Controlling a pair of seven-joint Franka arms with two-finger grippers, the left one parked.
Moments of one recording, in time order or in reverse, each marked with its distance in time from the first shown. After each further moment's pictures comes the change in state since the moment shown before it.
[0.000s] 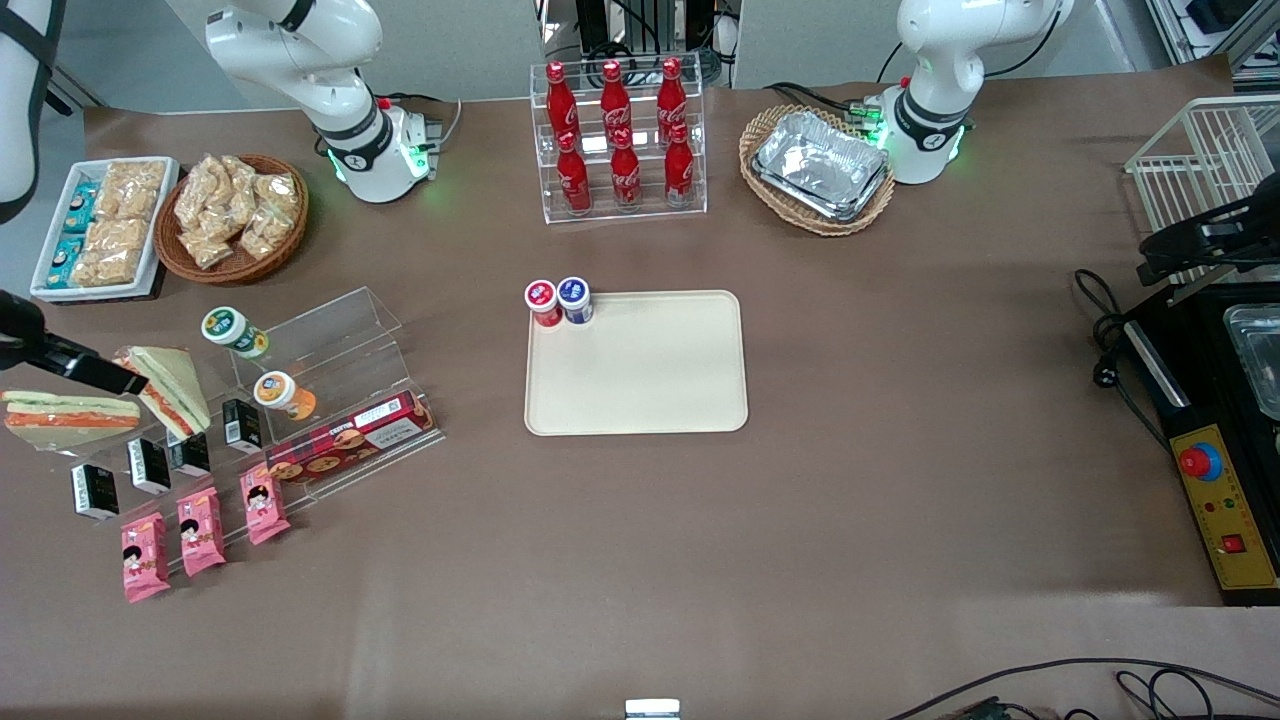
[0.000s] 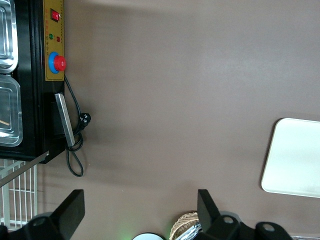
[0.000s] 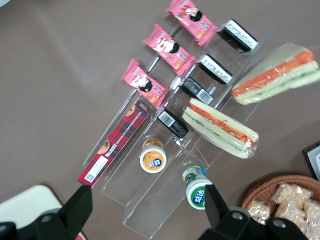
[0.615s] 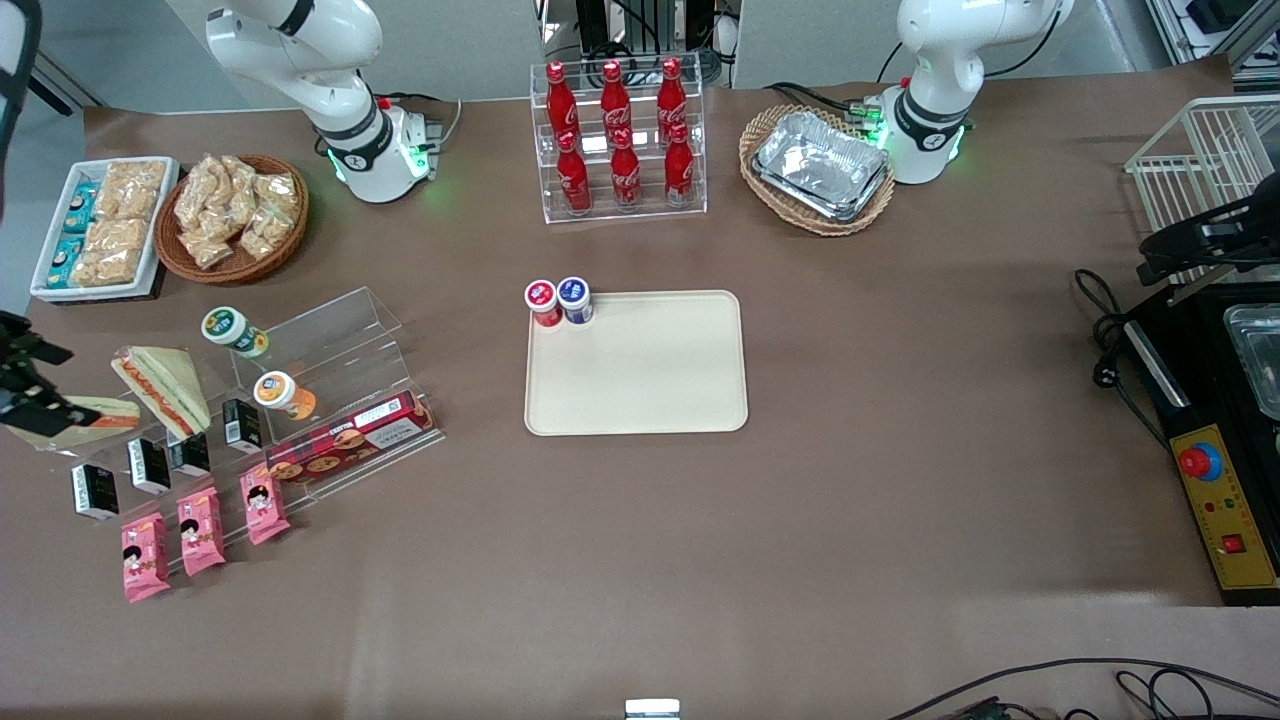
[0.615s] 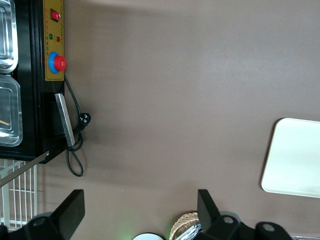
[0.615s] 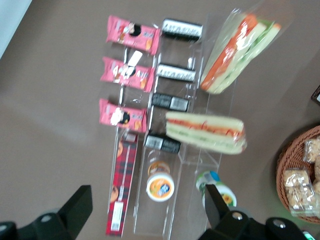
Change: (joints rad) arm -0.086 0.054 -0.018 -0.001 0.025 0.075 0.379
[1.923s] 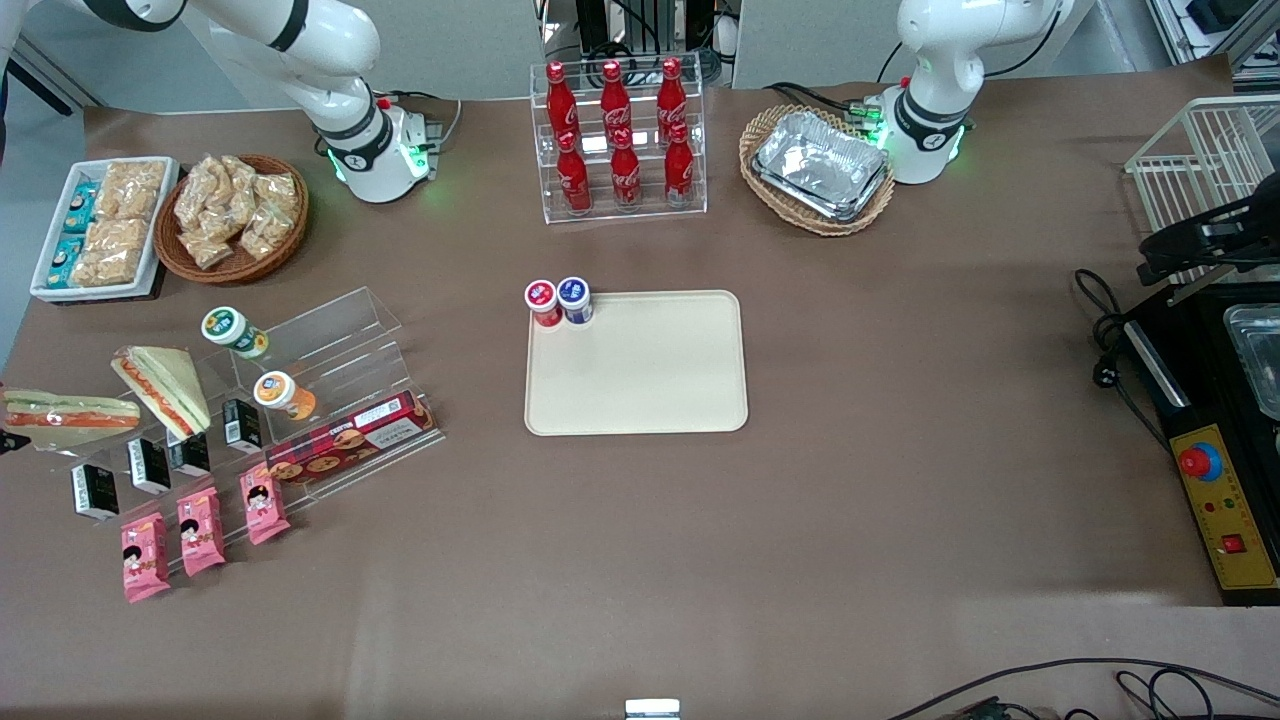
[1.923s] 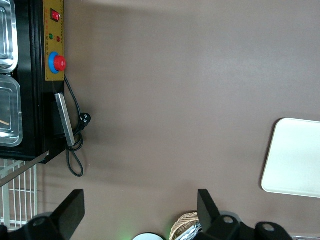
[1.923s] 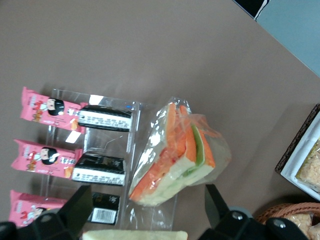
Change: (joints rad) arm -0.222 0.178 -0.005 -0.037 -0.088 0.231 -0.218
